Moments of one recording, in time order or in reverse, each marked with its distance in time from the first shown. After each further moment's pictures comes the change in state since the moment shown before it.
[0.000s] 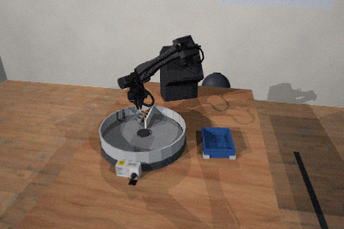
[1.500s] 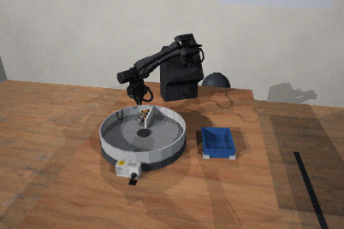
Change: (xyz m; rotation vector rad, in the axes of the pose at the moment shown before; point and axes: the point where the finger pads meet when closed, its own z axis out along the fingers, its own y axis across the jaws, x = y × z) arm 0.005 0.000 -0.023 -0.002 0.002 0.014
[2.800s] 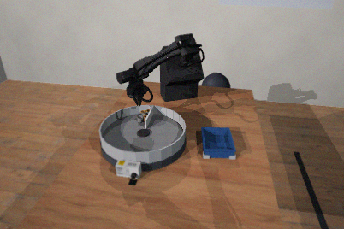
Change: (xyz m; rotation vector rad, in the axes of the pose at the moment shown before) arm -0.006 -0.002 -0.002 0.004 -0.005 -0.006
